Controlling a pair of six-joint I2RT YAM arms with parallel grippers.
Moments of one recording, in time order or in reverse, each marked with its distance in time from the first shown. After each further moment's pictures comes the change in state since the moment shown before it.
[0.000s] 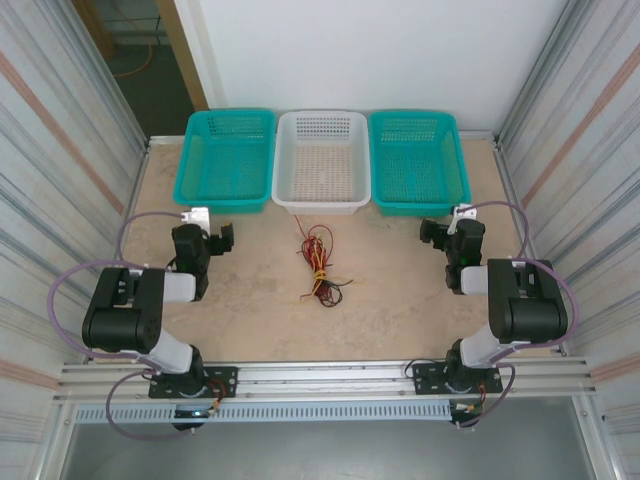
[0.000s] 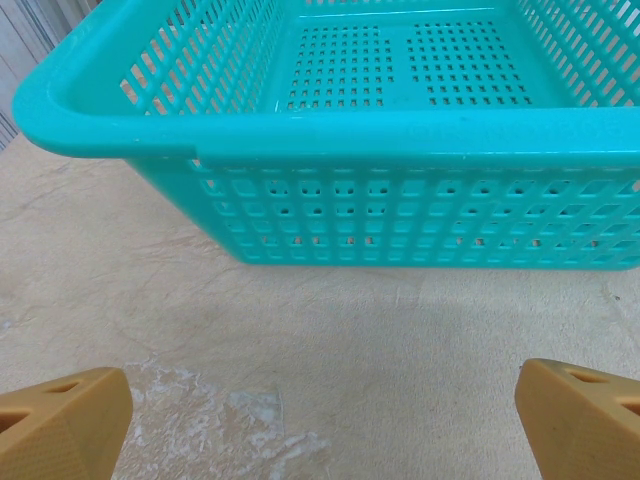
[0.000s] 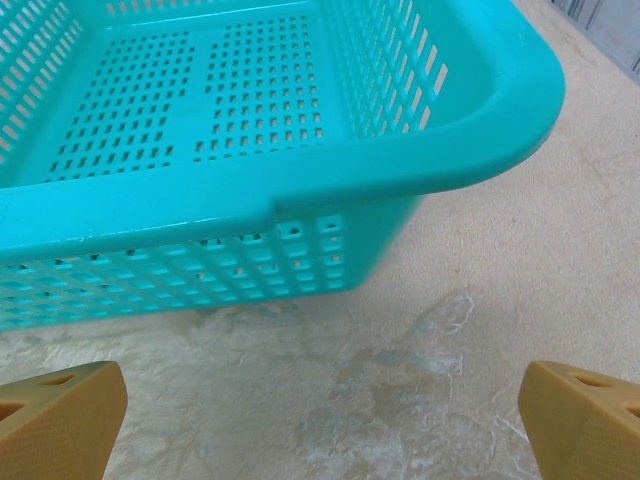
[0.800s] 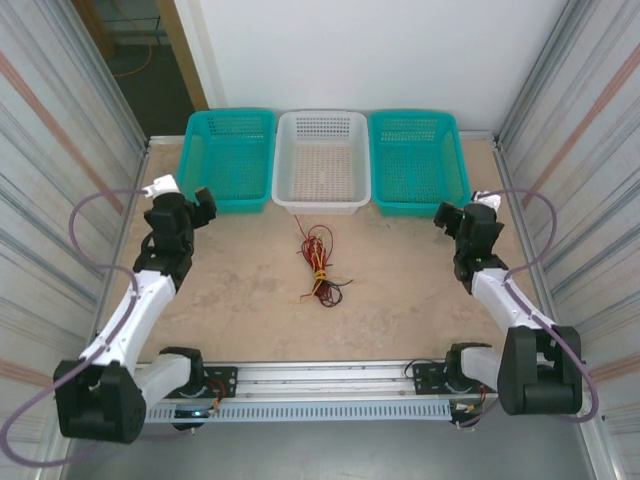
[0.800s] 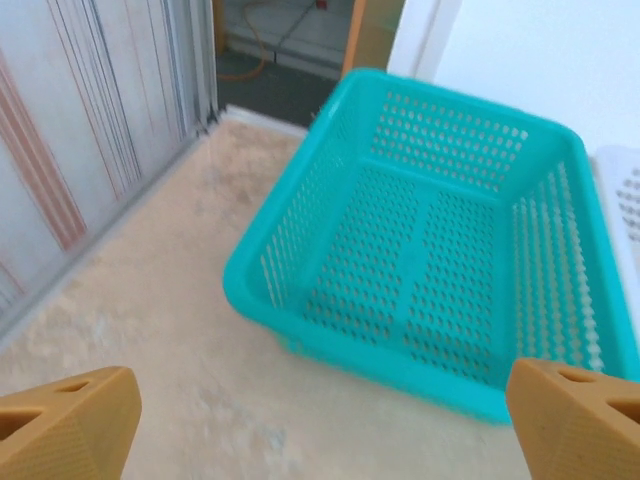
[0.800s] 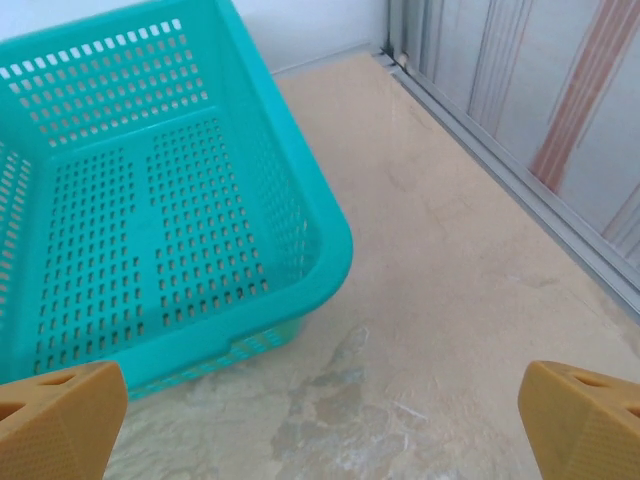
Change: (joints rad) left arm -0.096 -0.507 0.343 -0.861 -0.209 -0.348; right arm 0.057 -0.404 0.192 -0.634 0.250 0.194
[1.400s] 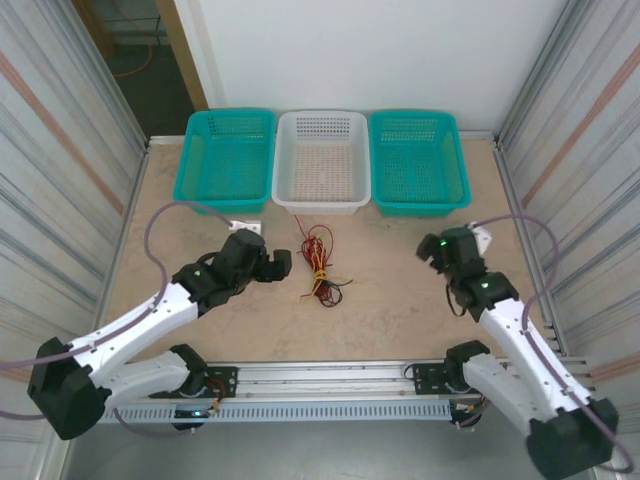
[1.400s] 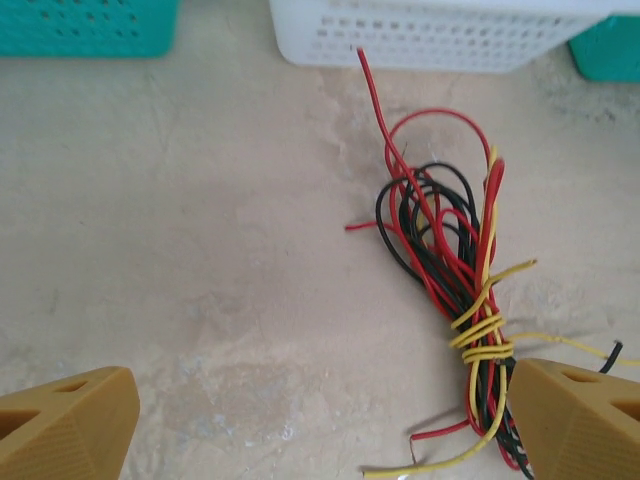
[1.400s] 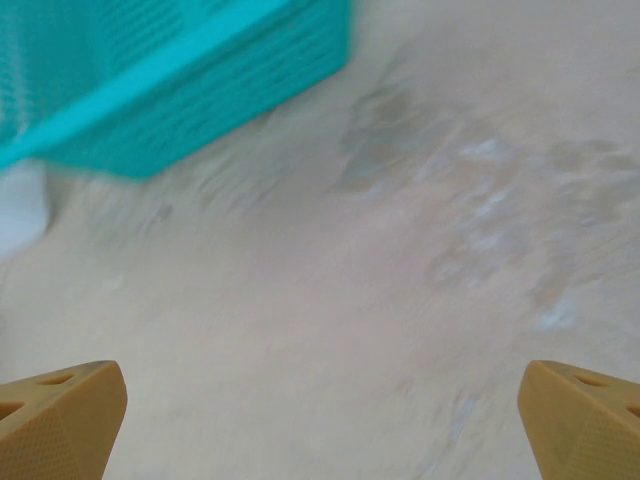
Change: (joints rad) left arm -0.583 0.031 0.000 -0.347 0.113 -0.218; right arm 0.414 -0.359 0.037 -0.755 0.088 0.473
